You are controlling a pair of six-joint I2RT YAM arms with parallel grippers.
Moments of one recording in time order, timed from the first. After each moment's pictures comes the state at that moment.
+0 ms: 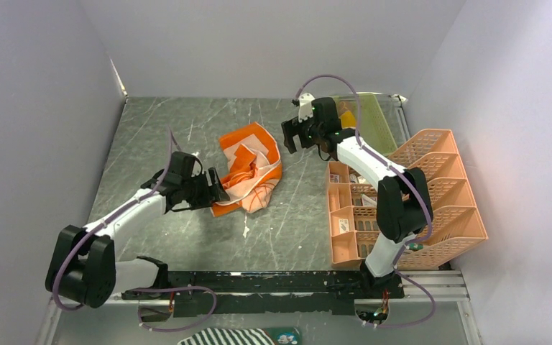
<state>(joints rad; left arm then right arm) -0.34 1.23 0.68 -0.36 0.26 -0.60 0.39 1.74 1.31 -0.18 -0.17 -0.11</state>
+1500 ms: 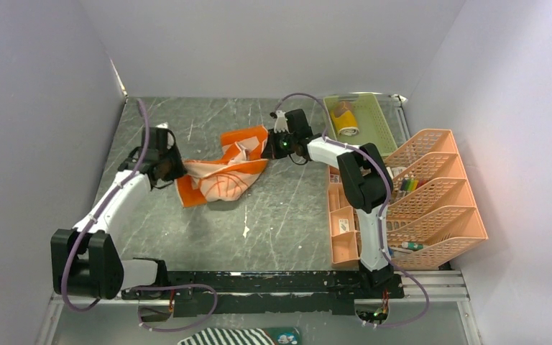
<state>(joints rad) -0.15 1.26 0.87 -0.44 -0.02 -0.42 0.46 2.15 1.44 0.00 -0.47 0.24</state>
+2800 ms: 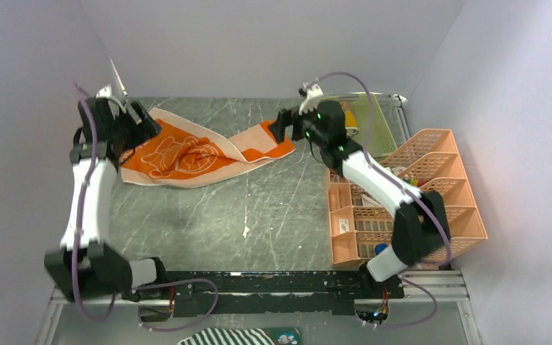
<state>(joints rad) 0.20 1.15 1.11 -0.53 0.20 -0.40 0.49 1.44 1.04 0.20 -0.20 0.18</state>
